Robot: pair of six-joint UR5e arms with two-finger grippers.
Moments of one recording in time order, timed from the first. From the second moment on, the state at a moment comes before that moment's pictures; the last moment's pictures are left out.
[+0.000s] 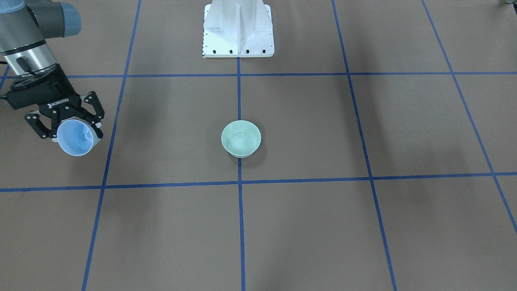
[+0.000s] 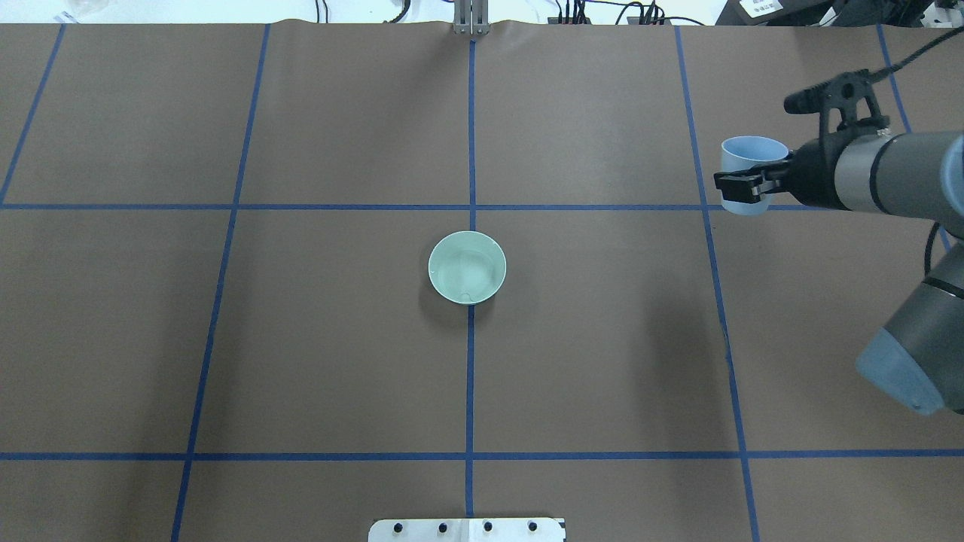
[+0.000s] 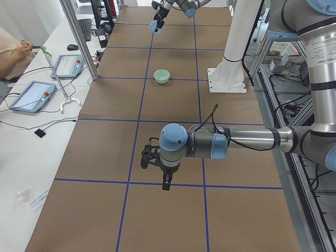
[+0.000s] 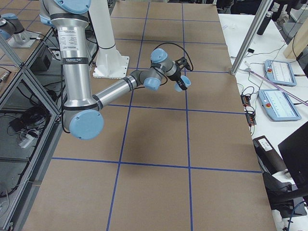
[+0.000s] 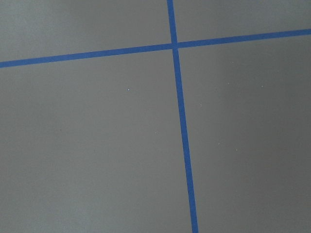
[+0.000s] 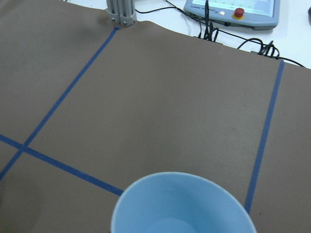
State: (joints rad) left arm -1.62 -1.31 -1.85 -1.61 -2.37 0.11; right arm 0.86 -1.55 1.91 -0.82 1.75 0.72
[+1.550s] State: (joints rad) left arm -1.62 -1.31 -1.85 -1.61 -2.37 0.11; right arm 0.84 -1.69 1.45 -0.11 1.48 0.65
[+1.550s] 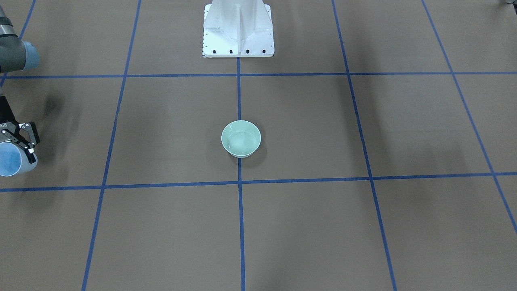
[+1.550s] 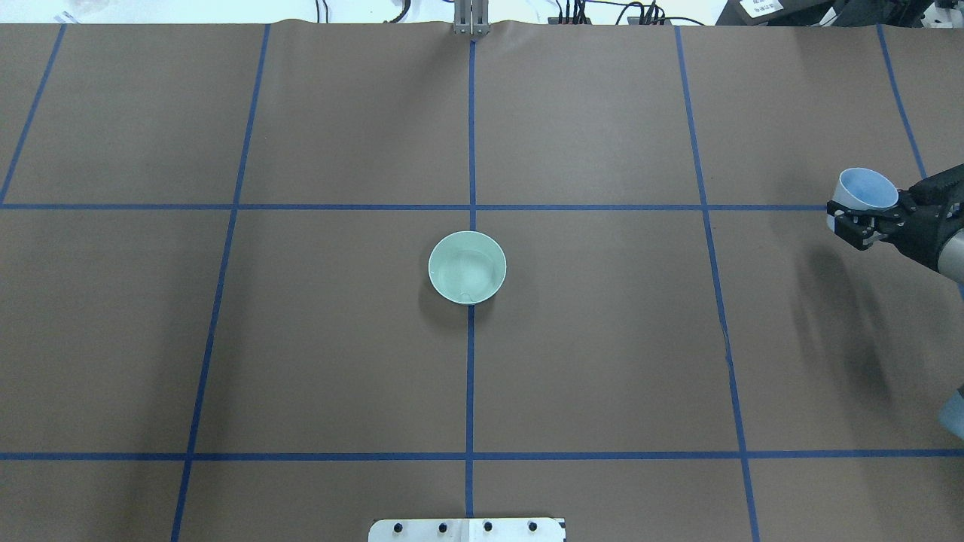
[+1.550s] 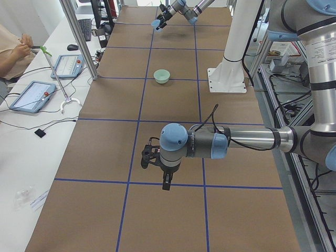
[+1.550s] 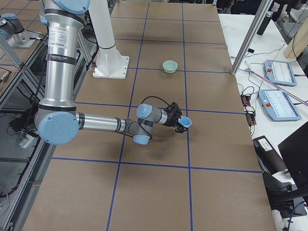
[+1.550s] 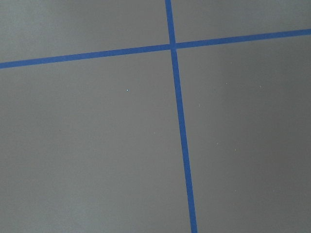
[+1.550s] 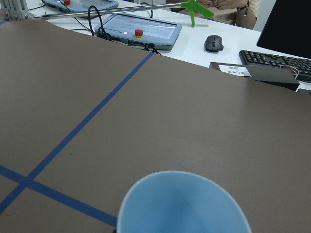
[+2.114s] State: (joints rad) left arm -1.62 -1.31 -1.85 -1.61 -2.37 0.11; right arm 0.77 -1.68 1.40 0.01 1.38 0.66
